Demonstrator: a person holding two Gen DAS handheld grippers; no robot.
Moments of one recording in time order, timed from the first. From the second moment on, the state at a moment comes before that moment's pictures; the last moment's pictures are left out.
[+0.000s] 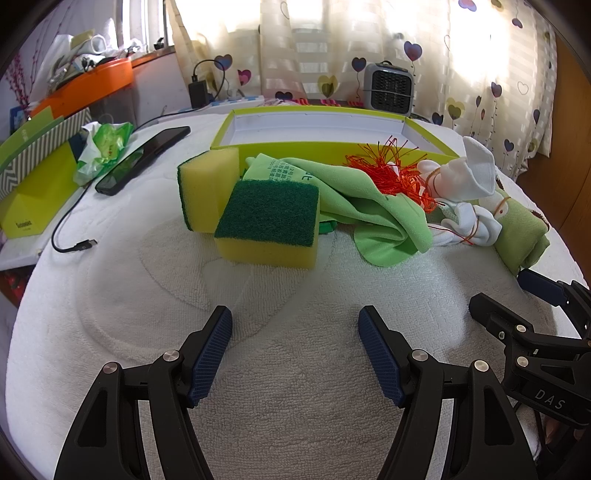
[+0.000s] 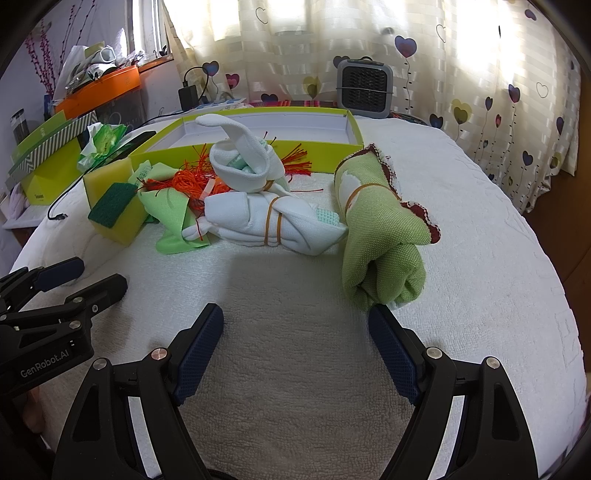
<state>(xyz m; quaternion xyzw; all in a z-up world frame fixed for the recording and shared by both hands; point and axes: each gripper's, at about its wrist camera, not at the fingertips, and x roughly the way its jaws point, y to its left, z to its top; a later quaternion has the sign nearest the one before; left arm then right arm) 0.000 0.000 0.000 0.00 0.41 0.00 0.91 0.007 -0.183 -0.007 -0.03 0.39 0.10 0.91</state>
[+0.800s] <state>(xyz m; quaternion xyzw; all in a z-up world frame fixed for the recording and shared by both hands) 0.004 0.033 0.018 -0.03 0.41 -0.03 0.91 -0.006 -0.196 0.016 -0.03 0.35 0.14 0.93</state>
